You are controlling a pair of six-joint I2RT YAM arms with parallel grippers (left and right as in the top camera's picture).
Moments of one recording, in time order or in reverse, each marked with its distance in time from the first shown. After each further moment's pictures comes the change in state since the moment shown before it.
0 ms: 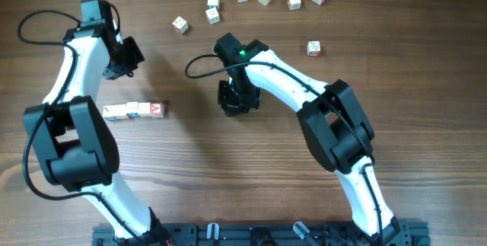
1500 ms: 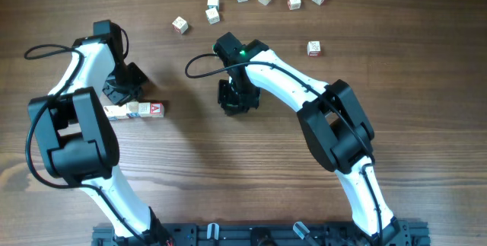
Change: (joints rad) left arm 0.005 0.048 -0.081 -0.164 -0.058 -0.237; right arm 0.000 0.000 0.000 0.010 0.002 0.000
